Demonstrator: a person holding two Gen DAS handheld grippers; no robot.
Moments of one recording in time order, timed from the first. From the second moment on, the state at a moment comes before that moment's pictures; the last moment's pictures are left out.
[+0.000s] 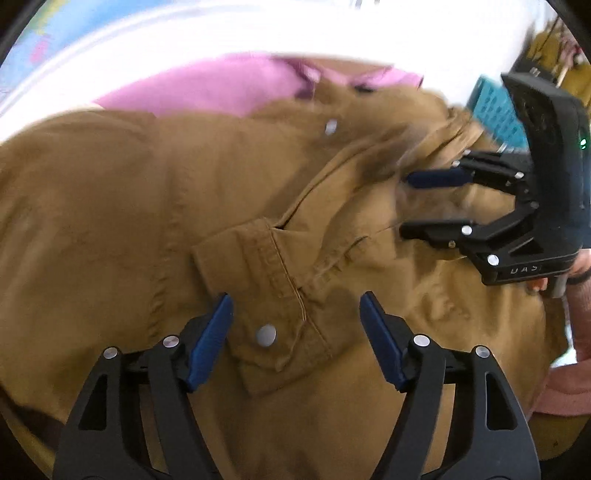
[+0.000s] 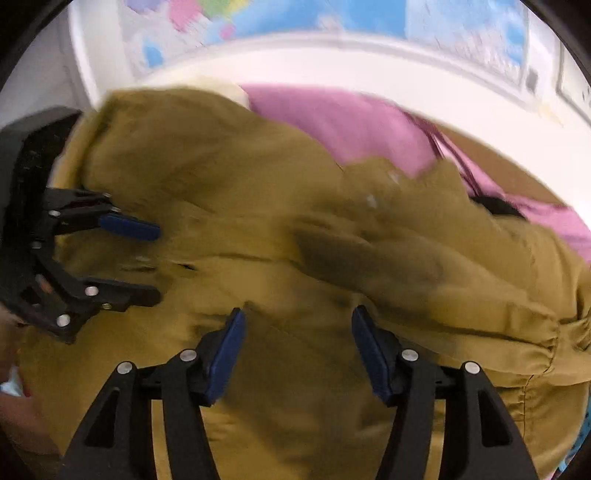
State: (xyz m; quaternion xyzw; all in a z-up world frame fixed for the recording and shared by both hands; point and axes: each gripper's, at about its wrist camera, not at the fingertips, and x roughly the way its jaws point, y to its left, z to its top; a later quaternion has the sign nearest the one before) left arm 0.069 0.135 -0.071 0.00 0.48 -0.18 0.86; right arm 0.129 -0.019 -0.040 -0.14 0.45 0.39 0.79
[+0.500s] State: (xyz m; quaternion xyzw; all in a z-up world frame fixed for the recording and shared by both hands) left arm -0.059 0.290 -0.038 -0.05 0.40 0.07 0.91; right arm 0.086 0.036 -0.051 -0.17 0.47 0.45 0.74
